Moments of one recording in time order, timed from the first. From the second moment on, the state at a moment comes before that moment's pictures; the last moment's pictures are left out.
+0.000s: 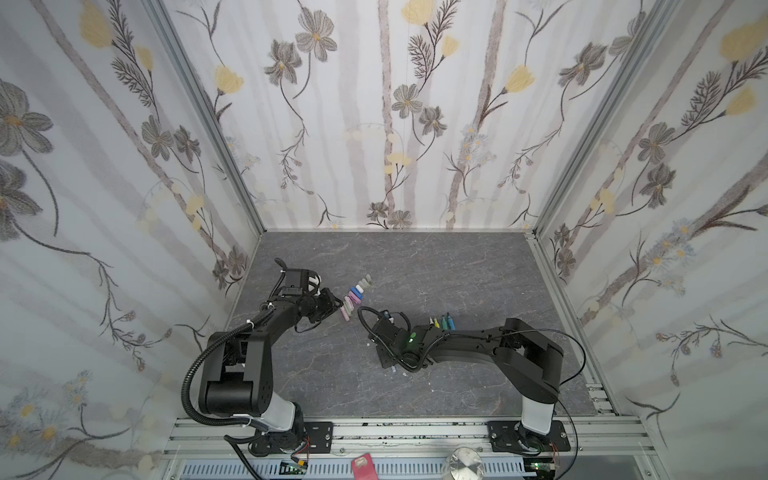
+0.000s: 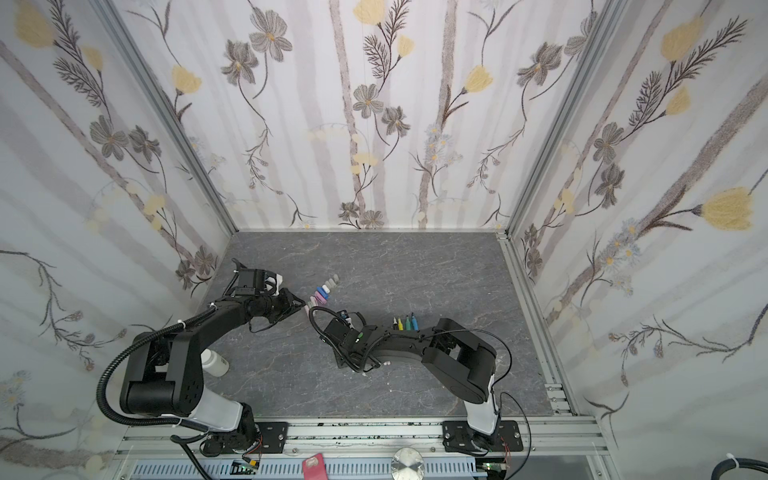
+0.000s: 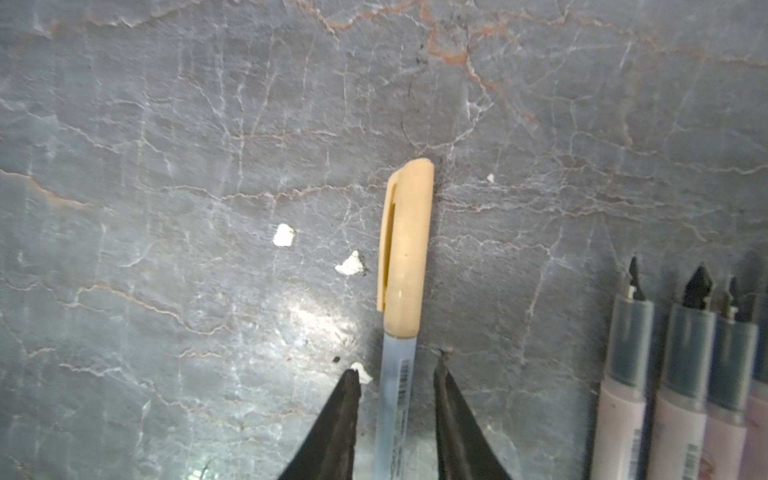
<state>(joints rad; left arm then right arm) -0.03 1.52 0.82 -0.26 0.54 -0.58 1.13 1.90 1.17 -0.40 0.21 0.67</state>
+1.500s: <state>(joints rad) -0.43 1.50 0.89 -0.11 0.63 -0.81 0.75 1.47 0.90 -0.19 -0.21 0.66</state>
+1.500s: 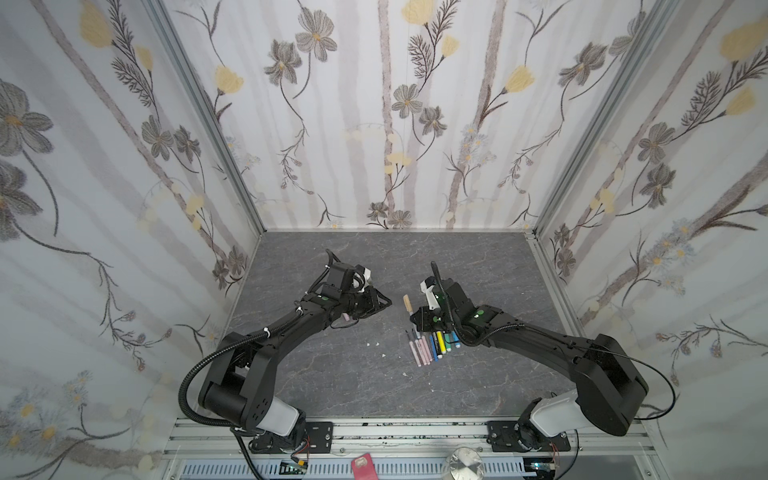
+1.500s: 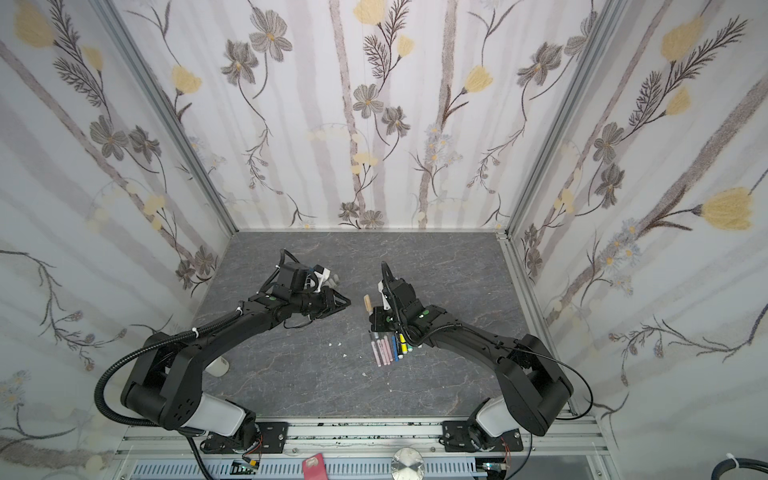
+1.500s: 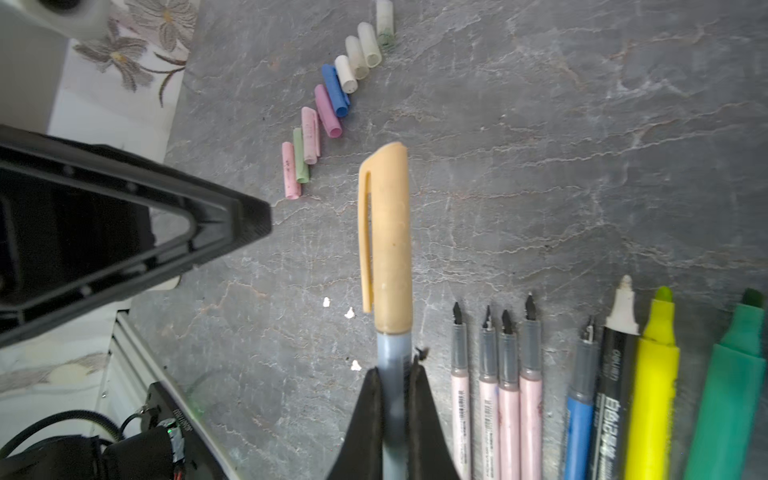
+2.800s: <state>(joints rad) -0.54 1.66 0.96 0.03 0.62 -0.90 0.73 1.48 0.88 -0.12 -0.26 0.69</state>
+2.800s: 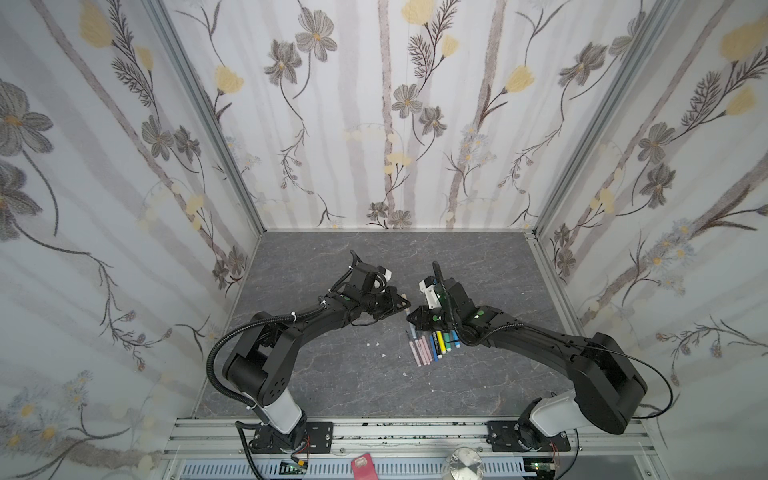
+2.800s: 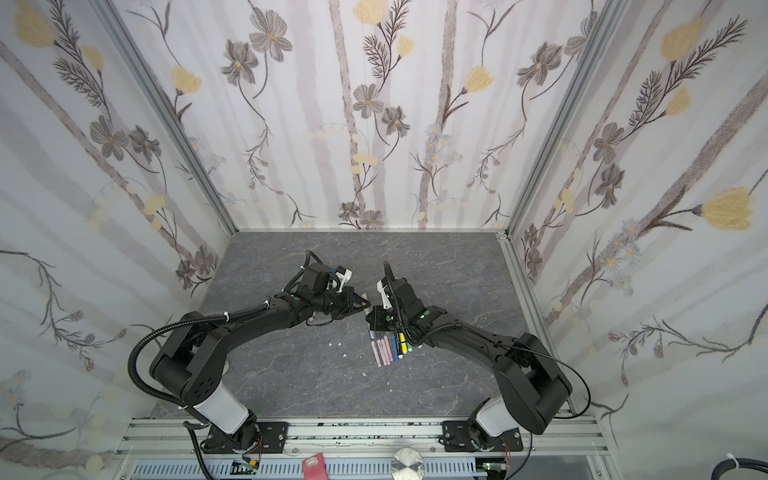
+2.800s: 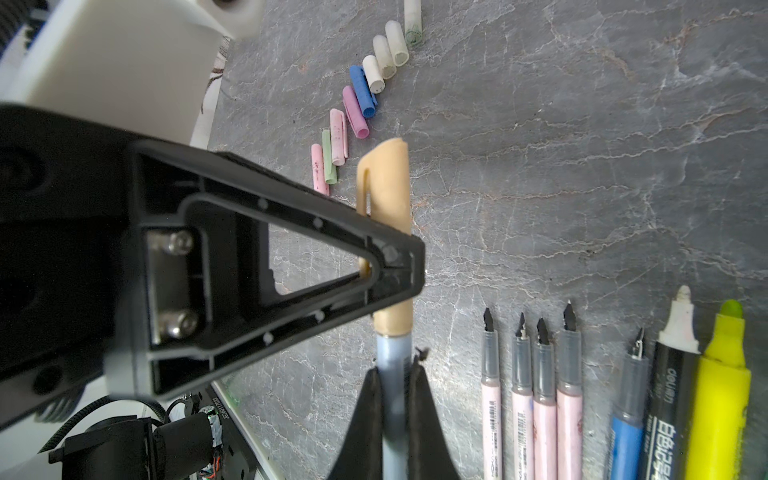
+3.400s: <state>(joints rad) -0.54 1.67 0.97 0.03 0.61 -0.90 0.73 1.51 0.87 -0.11 -0.28 0.68</state>
